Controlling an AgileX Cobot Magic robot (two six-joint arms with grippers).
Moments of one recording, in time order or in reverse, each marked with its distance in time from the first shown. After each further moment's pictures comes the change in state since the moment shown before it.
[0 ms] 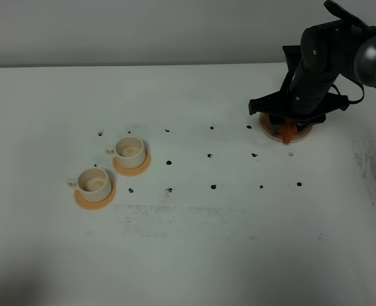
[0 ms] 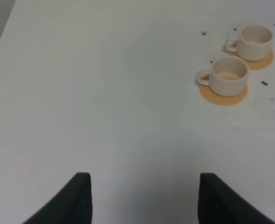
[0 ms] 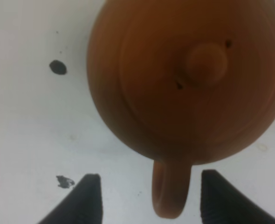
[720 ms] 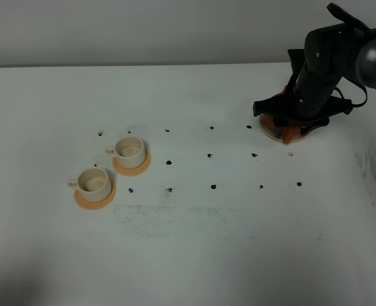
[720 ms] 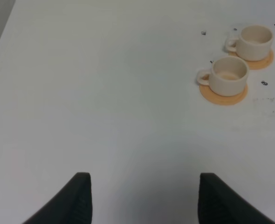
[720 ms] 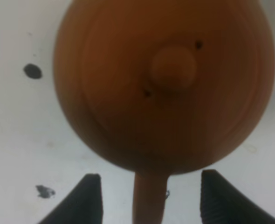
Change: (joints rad) left arm 0.000 0.000 0.000 0.000 0.000 0.000; right arm -0.022 0.022 -0.001 0.000 -0.004 0.012
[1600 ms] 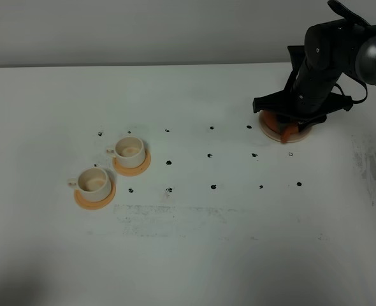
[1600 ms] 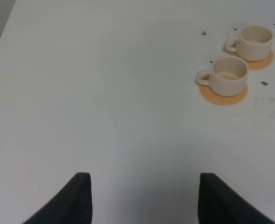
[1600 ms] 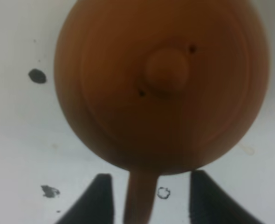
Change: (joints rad) left arm 0.000 0.000 0.000 0.000 0.000 0.000; right arm 0.001 0.001 -0.028 0.003 0.029 -0.008
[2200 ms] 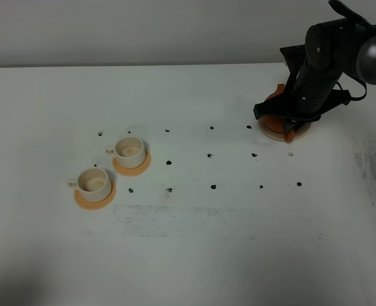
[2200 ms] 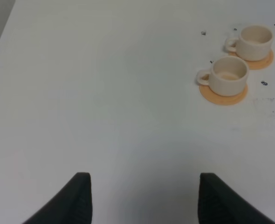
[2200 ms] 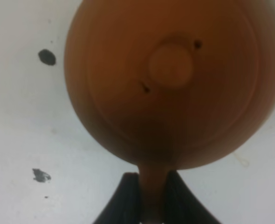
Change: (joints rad) left arm 0.000 0.000 0.000 0.000 0.000 0.000; right arm 0.000 0.000 -0.001 0.013 0.001 -0.172
